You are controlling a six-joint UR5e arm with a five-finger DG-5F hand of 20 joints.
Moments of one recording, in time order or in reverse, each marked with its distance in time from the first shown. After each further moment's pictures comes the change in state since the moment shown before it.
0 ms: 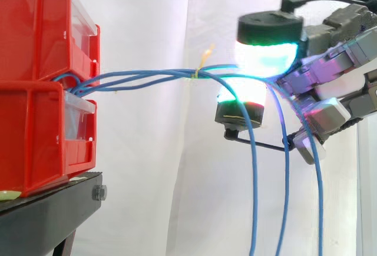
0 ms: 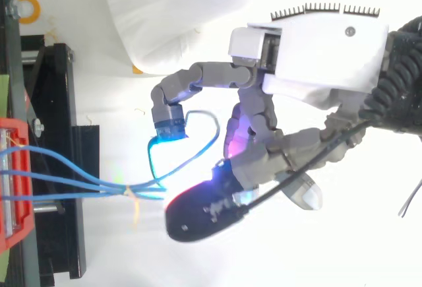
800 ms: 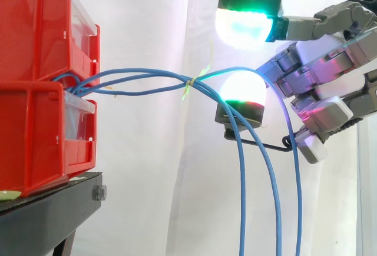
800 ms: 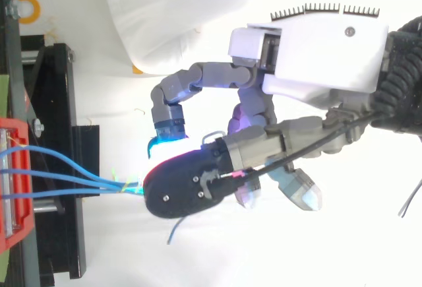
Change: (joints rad) arm 0.000 0.000 0.000 0.000 0.000 0.000
